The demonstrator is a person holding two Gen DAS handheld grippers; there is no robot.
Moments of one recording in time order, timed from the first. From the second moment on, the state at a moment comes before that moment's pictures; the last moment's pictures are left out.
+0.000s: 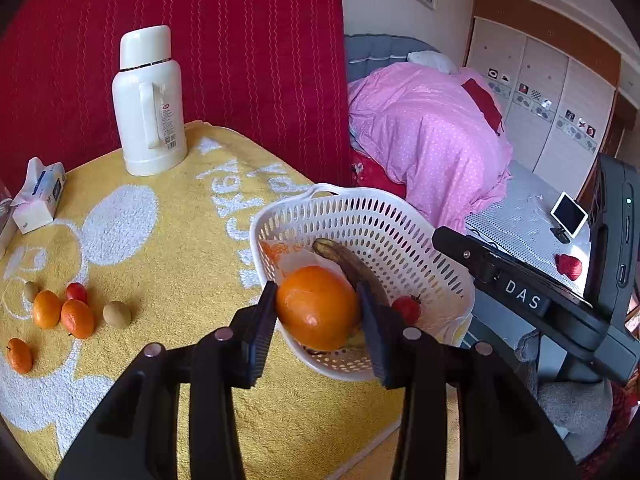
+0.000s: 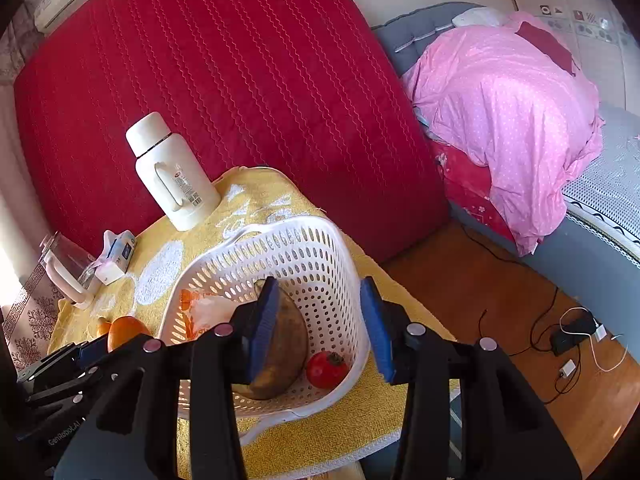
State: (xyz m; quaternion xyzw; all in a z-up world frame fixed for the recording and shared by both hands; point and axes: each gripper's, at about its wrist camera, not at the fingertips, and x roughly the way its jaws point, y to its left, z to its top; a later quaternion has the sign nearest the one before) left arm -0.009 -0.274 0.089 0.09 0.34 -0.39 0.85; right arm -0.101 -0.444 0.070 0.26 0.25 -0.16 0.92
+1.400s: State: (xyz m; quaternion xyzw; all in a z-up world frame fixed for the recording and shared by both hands) left arm 0.032 -0.199 0.063 0.02 0.38 -0.29 0.88; right arm -0.104 -0.413 0.072 0.24 0.25 -0.16 0.93
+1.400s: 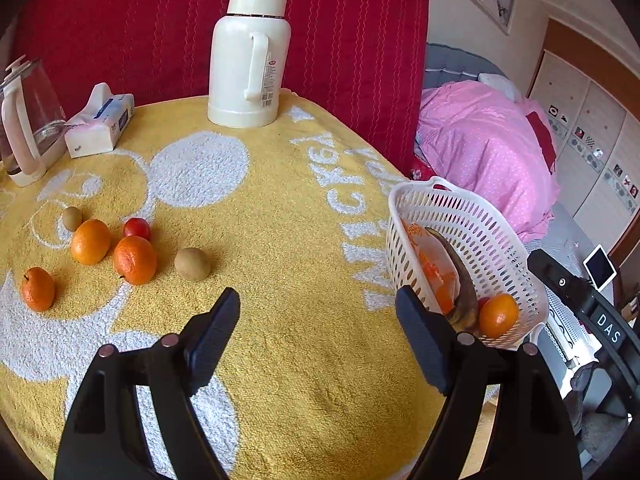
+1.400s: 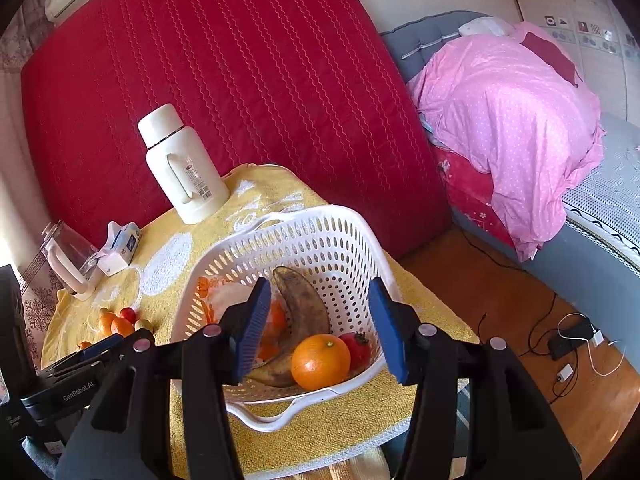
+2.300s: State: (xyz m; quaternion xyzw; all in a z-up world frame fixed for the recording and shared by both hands) left arm 0.070 -0.080 0.071 -0.03 0.37 -0.17 0.91; right arm -0.061 -0.289 0.095 0.15 0.26 -0.04 0.95
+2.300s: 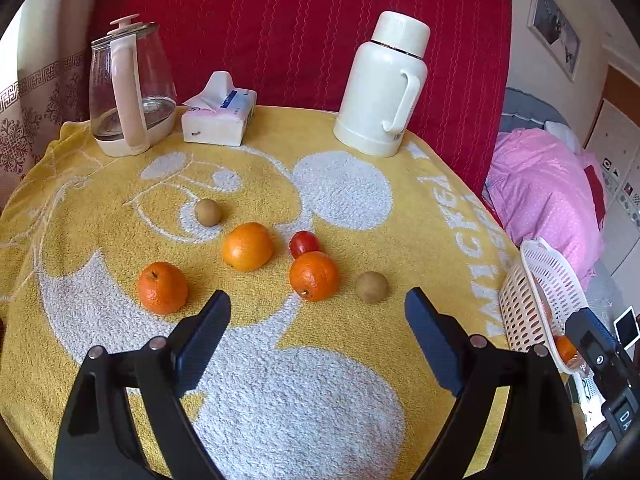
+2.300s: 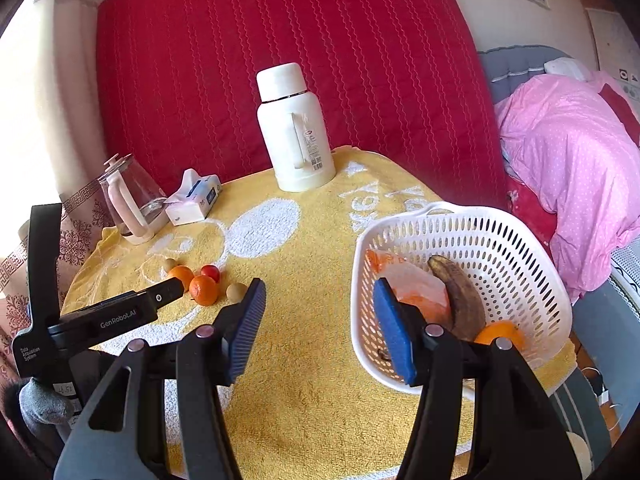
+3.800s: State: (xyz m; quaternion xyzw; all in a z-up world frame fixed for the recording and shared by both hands) left arm 0.121 0.007 0.023 -0.08 0.41 -0.07 0.91; right arm -0.013 -0.218 0.043 0.13 0.37 0.06 0.92
